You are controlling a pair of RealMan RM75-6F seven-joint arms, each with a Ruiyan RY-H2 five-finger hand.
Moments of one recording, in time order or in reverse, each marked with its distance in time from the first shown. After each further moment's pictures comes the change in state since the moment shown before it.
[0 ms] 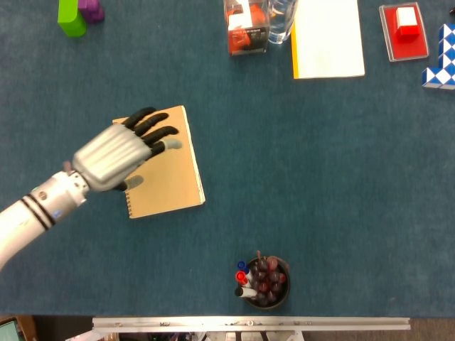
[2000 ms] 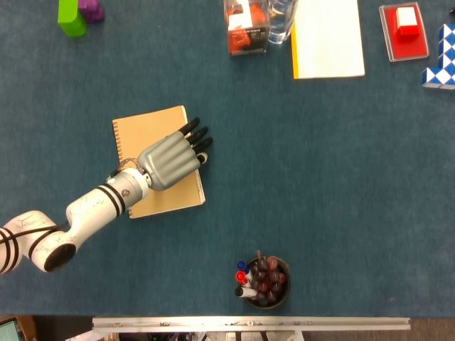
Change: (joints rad) left arm -0.200 -0.272 0.022 0.082 -0.436 -0.264 0.848; right arm -0.010 -0.016 -0.006 0.070 0.025 -0.019 0.052
